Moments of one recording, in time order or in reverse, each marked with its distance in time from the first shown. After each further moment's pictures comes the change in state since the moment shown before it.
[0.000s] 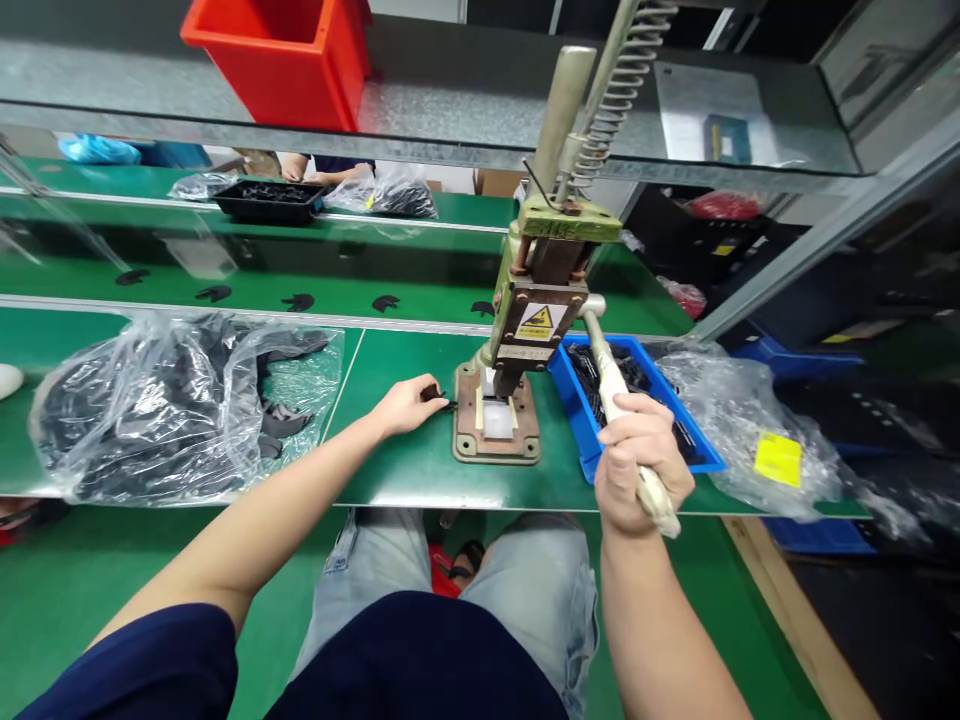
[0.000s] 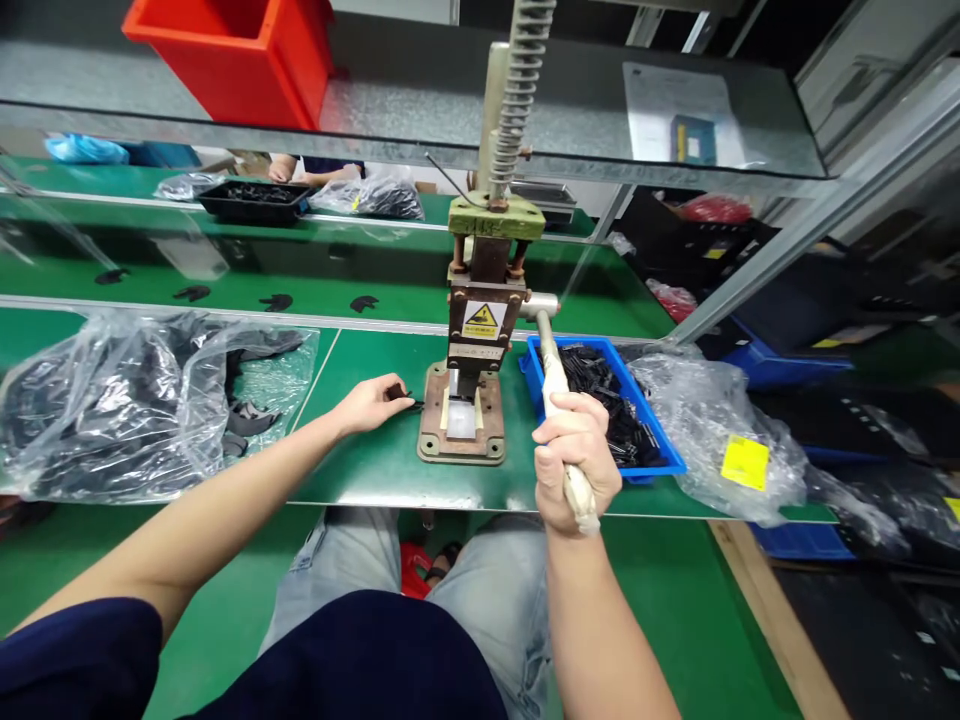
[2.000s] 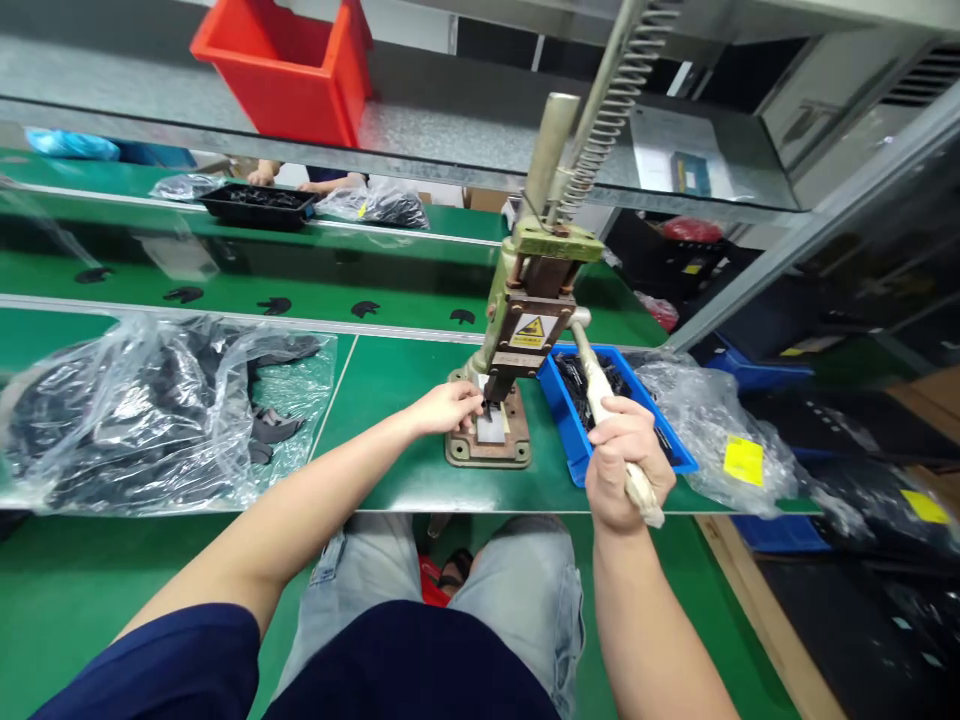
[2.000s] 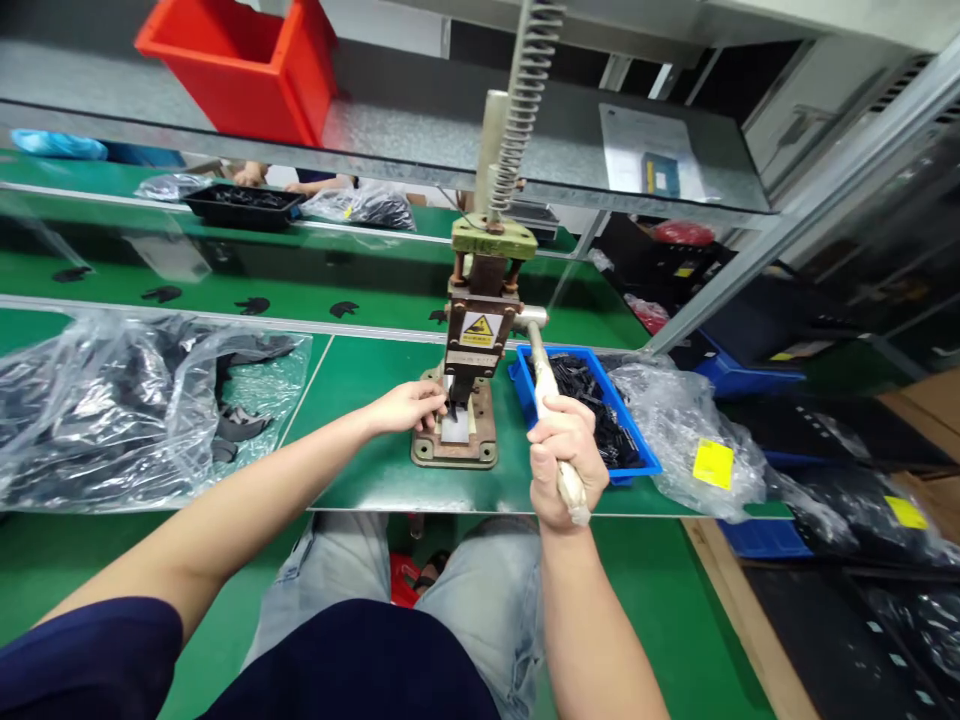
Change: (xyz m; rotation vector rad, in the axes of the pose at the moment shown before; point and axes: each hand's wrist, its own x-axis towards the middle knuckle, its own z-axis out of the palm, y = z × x) left_hand 0.025 0.065 0.038 -0.464 -0.229 -0.099; right_hand 0.005 -0.006 -0.003 0.008 -0.010 0.012
